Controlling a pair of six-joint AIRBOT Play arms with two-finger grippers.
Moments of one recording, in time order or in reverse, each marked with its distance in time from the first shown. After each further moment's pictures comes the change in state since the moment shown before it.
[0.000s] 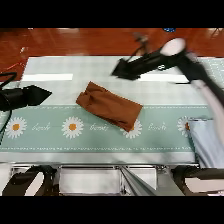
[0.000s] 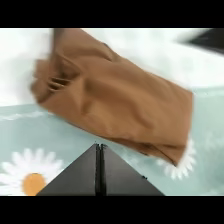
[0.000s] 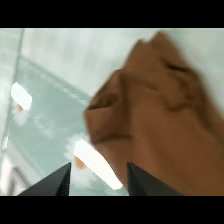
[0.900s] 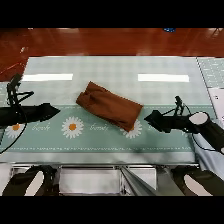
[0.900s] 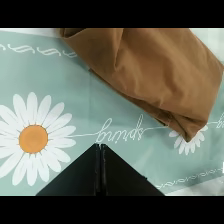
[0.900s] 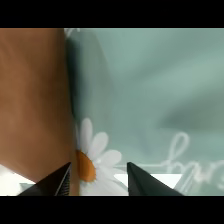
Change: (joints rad) left arm 0.056 -0.011 -0.241 -0.069 -0.016 0.011; right arm -0.210 0.512 -1.110 0.106 -0.386 0.065
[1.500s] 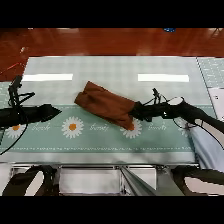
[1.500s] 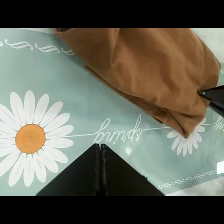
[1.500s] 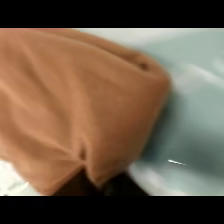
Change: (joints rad) left arm -0.001 0.000 -0.018 -0.014 0.015 -0.003; right arm 0.157 -0.419 0.298 0.259 0.034 -0.235
